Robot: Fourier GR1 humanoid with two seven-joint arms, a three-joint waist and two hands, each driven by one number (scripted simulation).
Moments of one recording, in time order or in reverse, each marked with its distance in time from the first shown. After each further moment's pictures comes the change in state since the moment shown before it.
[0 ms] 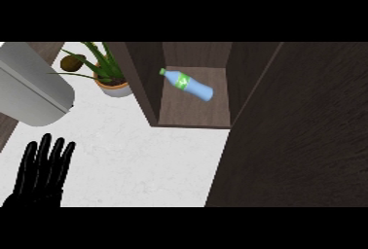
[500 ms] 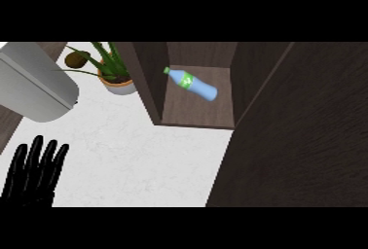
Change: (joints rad) left arm 0.030 0.038 0.036 -0.017 0.038 -0.070 -0.004; right arm -0.117 -0.055 0.013 0.003 -0.002 -0.003 0.029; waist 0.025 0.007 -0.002
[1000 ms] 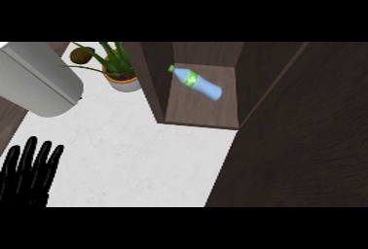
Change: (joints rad) left arm 0.017 0.021 0.026 -0.008 0.019 -0.044 -0.010; right arm -0.031 -0.006 -0.010 0.005 -0.025 0.009 0.005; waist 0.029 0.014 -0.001
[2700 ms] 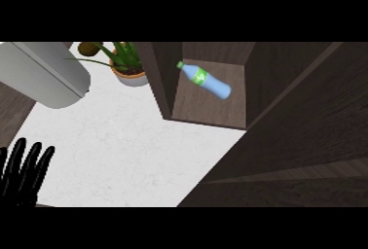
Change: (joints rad) left arm 0.023 0.043 0.054 0.009 0.035 -0.108 -0.019; right arm -0.063 0.128 -0.334 0.315 -0.468 -0.321 -0.033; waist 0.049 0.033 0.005
